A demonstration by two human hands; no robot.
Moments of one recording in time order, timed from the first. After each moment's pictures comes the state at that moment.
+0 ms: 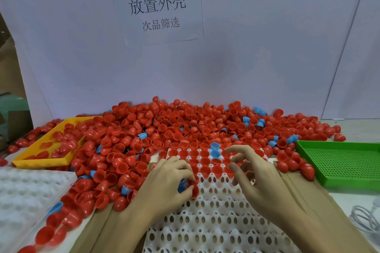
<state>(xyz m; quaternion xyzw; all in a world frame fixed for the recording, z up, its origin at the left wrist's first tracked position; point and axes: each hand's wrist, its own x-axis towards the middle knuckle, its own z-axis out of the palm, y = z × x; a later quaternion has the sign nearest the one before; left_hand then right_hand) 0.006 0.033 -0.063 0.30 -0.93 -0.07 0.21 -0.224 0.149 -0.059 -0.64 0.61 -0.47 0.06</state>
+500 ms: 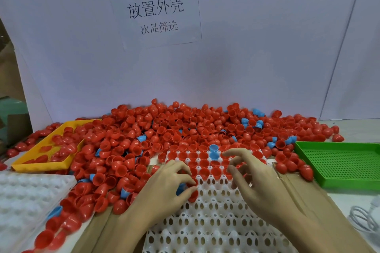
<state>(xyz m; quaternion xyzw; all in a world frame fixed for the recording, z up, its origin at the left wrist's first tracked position) 0.006 0.028 -0.070 0.29 -0.93 -0.10 0.22 -0.223 0.150 -0.059 -0.64 0.61 -0.46 0.07</state>
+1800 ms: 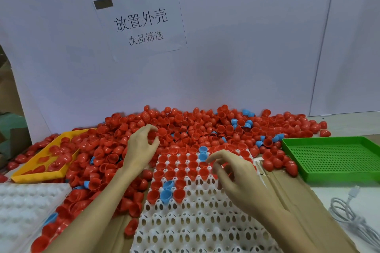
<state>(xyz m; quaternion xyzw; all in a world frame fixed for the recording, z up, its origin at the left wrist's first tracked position) -0.015 -0.068 -0.038 0.43 -0.80 -0.07 0.42 -0.229 0.148 -0.059 -0.63 0.60 -0.48 0.11</state>
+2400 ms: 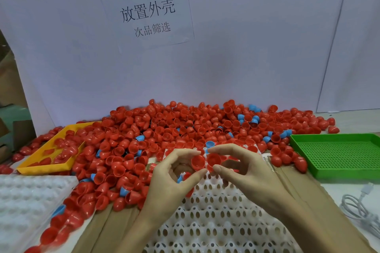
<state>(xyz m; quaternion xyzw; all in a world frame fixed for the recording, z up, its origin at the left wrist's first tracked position) -0.020 0.076 -0.047 0.23 -0.72 -0.44 0.48 -0.218 0.162 -0.034 -0.59 0.50 -0.56 0.31</state>
